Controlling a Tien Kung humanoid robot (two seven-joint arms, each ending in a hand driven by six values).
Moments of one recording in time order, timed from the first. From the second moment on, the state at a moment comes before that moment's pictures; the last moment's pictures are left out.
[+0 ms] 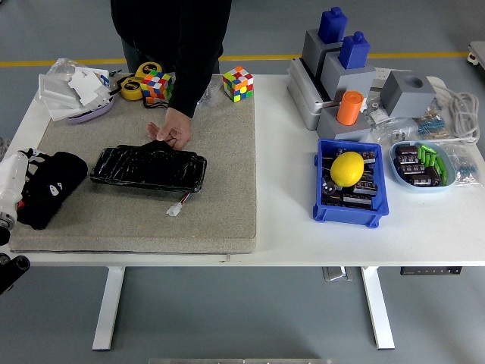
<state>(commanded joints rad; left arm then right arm) -0.37 0.51 -0.81 -0.87 1.51 0.65 -0.01 0.10 -0.41 1.06 0.43 -0.33 -0.21 -0.09</state>
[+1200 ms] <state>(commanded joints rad) -0.37 0.56 -0.85 -1.02 1.61 0.64 0.06 0.10 -0.41 1.04 0.43 -0.33 -0.21 -0.08</state>
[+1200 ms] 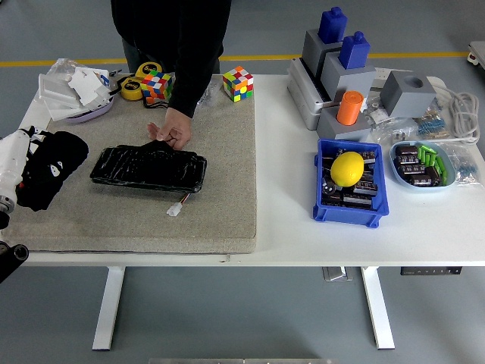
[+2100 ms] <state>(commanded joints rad) -0.44 0.49 -0.76 -1.04 1.61 0.64 0.08 0.11 -0.42 1.04 0.43 -0.32 -0.20 -0.08</state>
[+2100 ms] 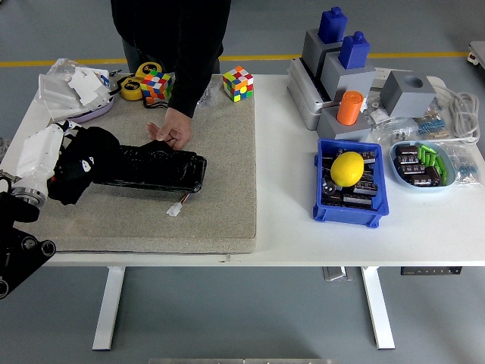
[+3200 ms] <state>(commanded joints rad) -0.49 0.41 -0.56 -1.12 1.65 0.63 0.10 0.11 -0.43 1.03 0.43 -0.32 -0.20 -0.08</state>
